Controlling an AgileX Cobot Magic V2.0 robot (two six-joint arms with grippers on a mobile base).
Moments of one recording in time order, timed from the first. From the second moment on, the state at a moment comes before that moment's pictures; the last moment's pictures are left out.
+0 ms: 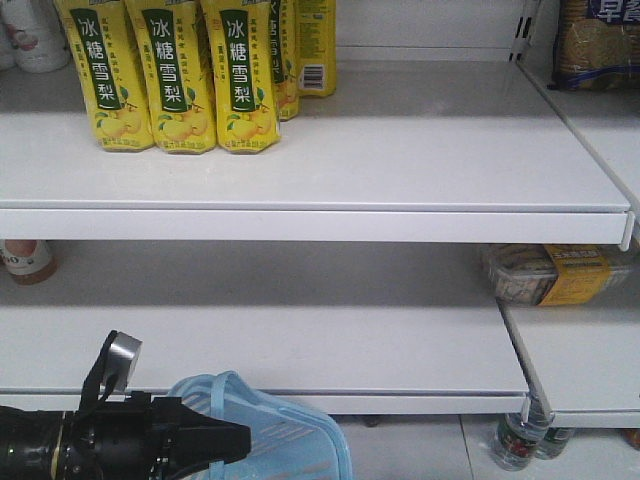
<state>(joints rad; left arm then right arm) -0.18 1.60 -0.36 1.32 -1.09 -1.86 0.02 0.08 -0.13 0.24 0.24 -0.18</state>
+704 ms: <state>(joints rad) -0.18 1.60 -0.36 1.32 -1.09 -1.86 0.02 0.08 -0.13 0.16 0.25 -0.18</state>
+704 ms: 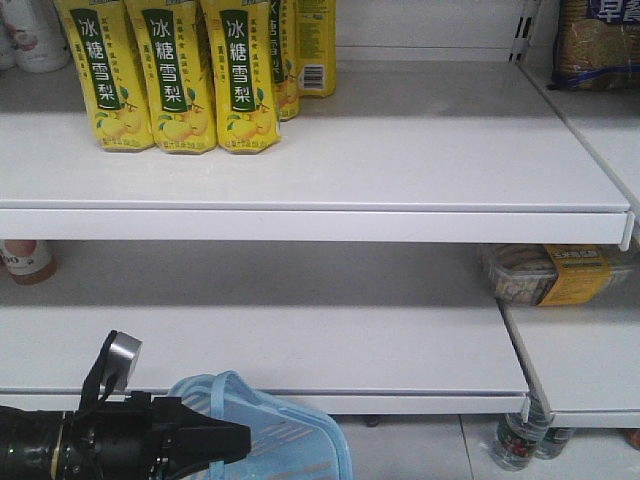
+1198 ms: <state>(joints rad) -0.18 1.60 -0.36 1.32 -1.09 -1.86 0.02 0.08 -0.13 0.16 0.25 -0.18</state>
